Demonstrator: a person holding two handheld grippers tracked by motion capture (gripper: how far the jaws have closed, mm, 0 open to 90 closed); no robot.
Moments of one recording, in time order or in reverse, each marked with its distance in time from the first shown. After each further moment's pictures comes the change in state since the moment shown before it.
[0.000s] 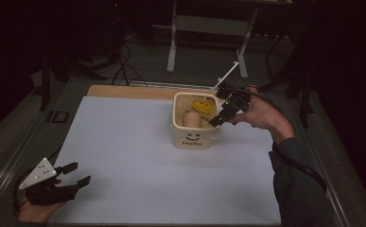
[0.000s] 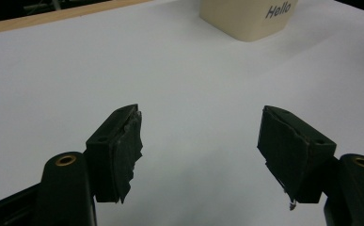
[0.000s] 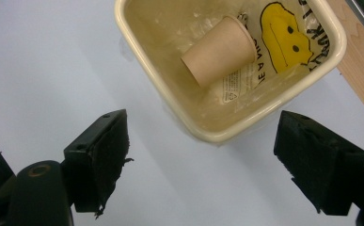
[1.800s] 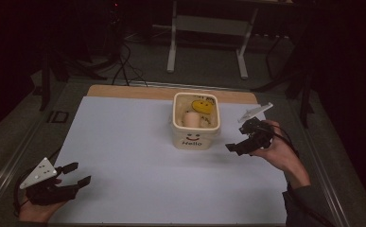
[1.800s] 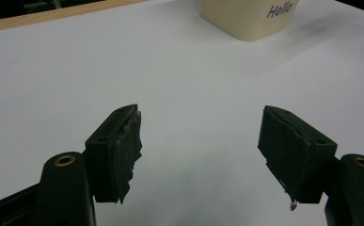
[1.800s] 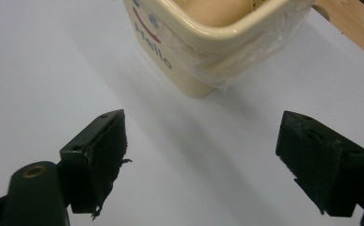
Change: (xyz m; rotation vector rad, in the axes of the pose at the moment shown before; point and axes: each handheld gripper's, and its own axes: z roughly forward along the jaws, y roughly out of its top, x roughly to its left) left arm 0.000 0.000 0.001 0.003 0.002 -0.005; right arm 0.010 -0.116 0.030 -0.228 -0.050 0.084
